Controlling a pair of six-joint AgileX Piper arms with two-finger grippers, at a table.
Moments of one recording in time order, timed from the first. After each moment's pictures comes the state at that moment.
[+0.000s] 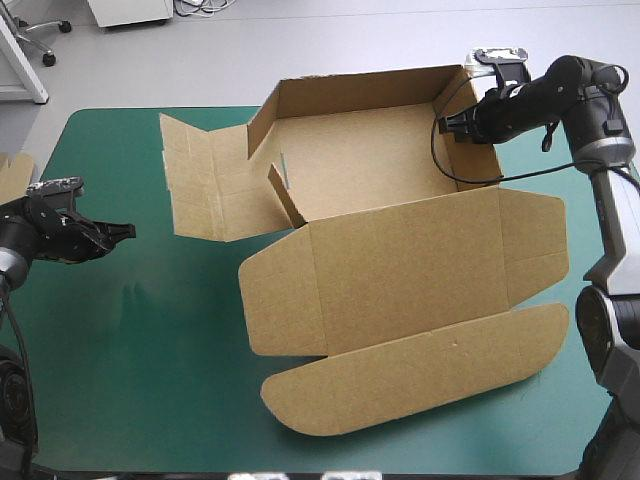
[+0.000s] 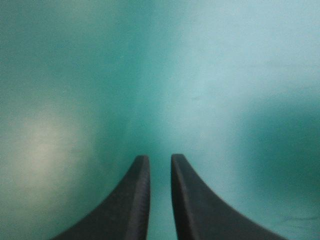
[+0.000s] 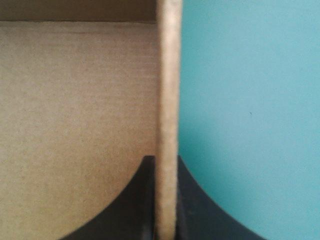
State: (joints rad) left arm 0.28 1.56 -1.15 -0.21 0.75 0.22; right arm 0.05 1.89 -2.05 0.39 1.17 -0.25
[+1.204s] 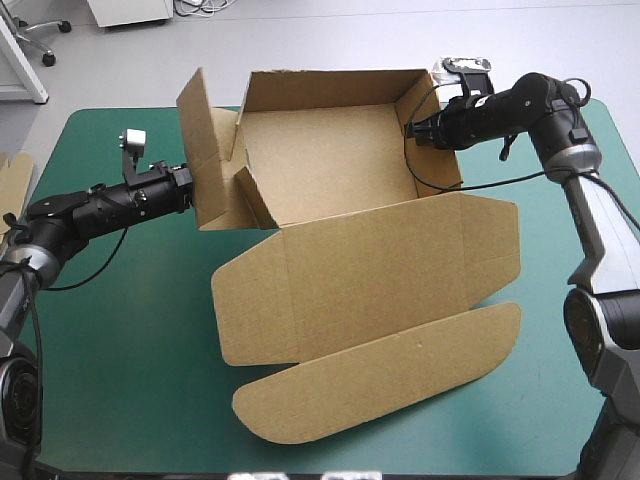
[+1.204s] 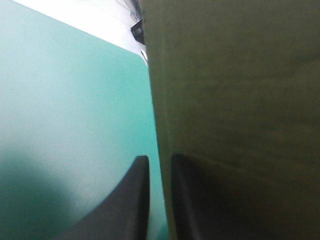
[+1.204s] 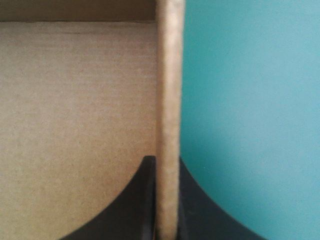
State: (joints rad) left arm 0.14 1.58 -1.11 -1.62 1.15 1.03; right arm 0.13 1.90 -1.95 0.50 1.01 -0.27
